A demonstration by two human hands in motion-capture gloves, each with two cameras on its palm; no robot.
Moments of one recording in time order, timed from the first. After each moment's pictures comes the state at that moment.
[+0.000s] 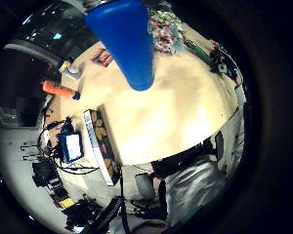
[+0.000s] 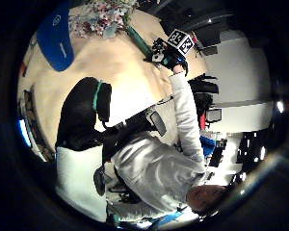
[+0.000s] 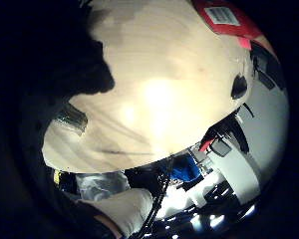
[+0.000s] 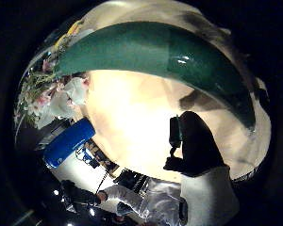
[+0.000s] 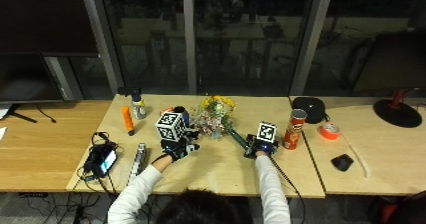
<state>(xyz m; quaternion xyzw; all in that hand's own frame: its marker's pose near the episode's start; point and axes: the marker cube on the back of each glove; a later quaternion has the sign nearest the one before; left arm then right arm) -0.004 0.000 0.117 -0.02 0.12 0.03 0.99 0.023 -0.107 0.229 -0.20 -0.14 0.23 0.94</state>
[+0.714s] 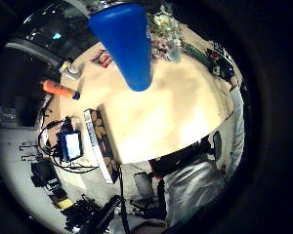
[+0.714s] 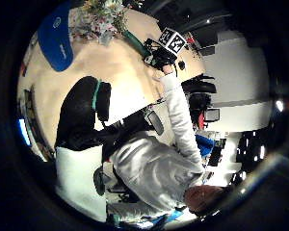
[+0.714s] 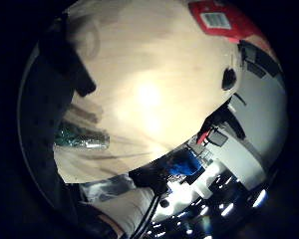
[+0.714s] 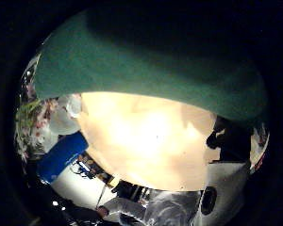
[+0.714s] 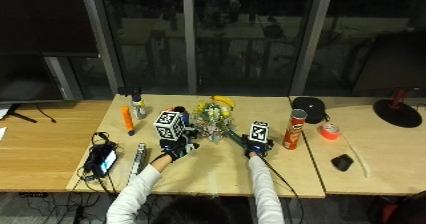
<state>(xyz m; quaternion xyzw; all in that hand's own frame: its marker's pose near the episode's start) -0.004 0.006 0.107 -0.02 0.13 0.03 0.99 -0.005 -0.111 0.231 -0.22 -0.10 0.23 0.94</state>
